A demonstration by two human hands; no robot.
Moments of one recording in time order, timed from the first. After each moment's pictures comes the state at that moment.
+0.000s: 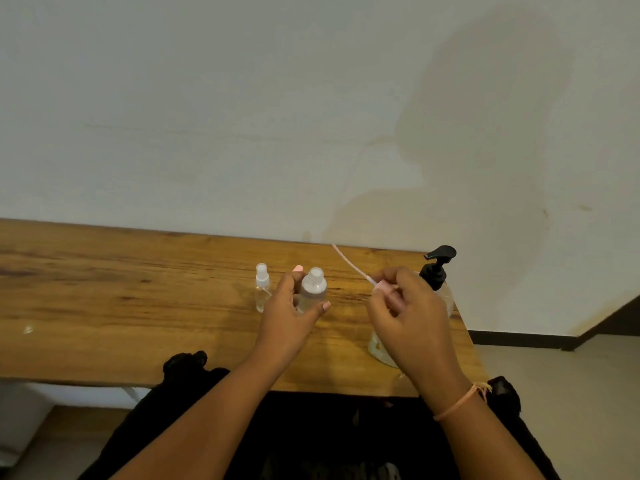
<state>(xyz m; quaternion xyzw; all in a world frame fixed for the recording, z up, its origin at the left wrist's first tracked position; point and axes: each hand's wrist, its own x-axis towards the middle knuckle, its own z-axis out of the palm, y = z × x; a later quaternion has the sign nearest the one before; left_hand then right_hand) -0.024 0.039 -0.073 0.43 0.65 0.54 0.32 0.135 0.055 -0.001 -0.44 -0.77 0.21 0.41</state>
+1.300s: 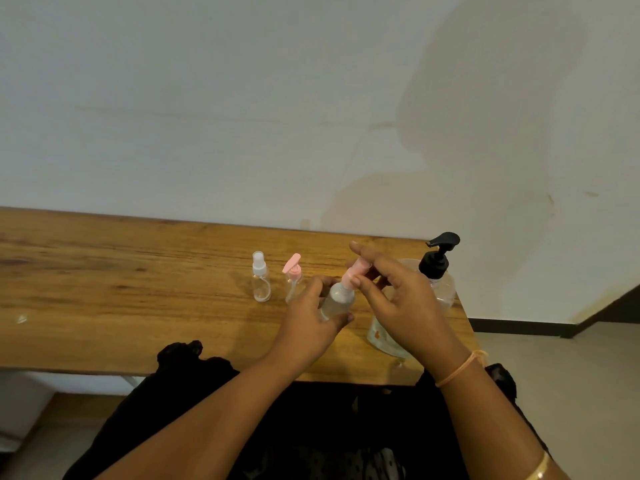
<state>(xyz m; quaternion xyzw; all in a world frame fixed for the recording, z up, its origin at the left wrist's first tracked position) 0.001 0.039 -0.080 0.50 0.61 0.51 0.34 0.137 0.078 -0.010 -0.36 -0.82 0.30 0.33</state>
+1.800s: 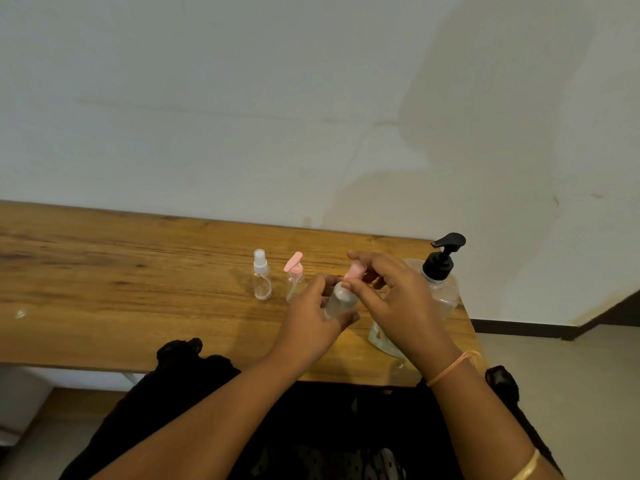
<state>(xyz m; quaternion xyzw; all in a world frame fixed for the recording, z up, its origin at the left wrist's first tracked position) 0.002 0.041 -0.081 0.48 0.62 0.51 0.36 0.129 0.084 -0.021 -0.36 -0.83 0.24 0.36</state>
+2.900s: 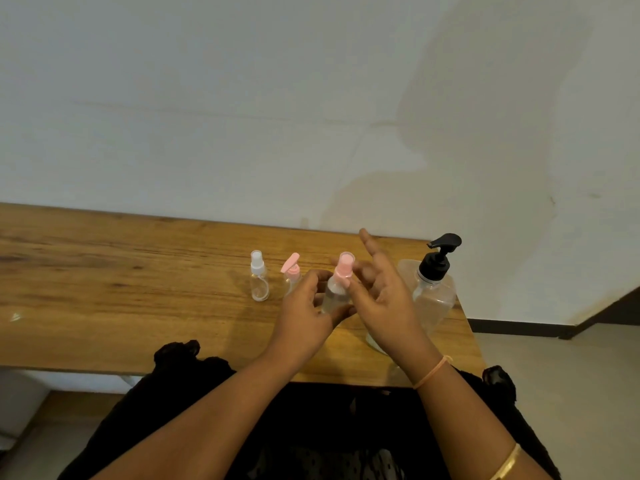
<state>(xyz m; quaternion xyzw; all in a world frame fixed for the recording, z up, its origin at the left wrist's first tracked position) 0.002 0.040 -0.071 0.47 0.58 0.56 0.34 0.116 0.080 -0.036 -0.35 -0.69 0.49 0.40</state>
